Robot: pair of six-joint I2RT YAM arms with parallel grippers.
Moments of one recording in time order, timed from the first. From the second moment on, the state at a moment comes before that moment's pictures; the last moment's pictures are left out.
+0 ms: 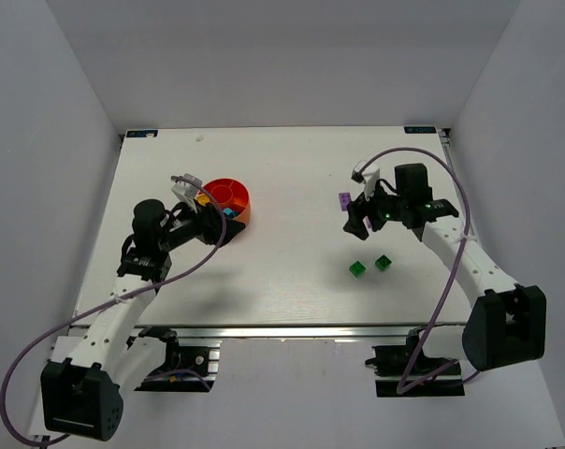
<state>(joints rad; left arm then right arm) -0.17 0.94 0.62 0.09 0.68 -0.31 0.25 1.28 0.99 -0.43 -0.56 -0.40</state>
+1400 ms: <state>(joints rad) -0.18 0.85 0.62 0.08 0.73 -0.27 0.16 1.45 0.86 -0.66 -0.25 -0.59</state>
